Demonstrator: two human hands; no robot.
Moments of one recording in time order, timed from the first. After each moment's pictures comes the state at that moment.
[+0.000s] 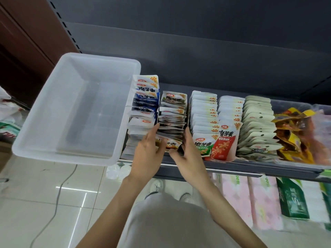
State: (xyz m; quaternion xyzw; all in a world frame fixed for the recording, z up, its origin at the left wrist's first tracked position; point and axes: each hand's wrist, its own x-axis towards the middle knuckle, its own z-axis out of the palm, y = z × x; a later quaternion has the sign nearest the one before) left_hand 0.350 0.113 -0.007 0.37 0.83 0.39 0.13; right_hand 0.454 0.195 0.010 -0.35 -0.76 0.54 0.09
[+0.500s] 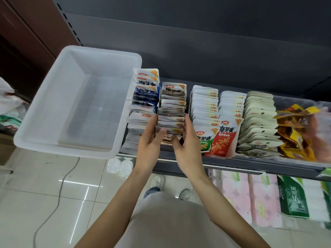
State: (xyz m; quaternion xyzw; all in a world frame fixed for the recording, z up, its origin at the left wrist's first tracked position) left_hand 0.366 0.121 0.008 0.13 0.67 0.66 0.32; right_hand 0.439 0.196 0.005 -0.38 -0.74 0.53 0.17
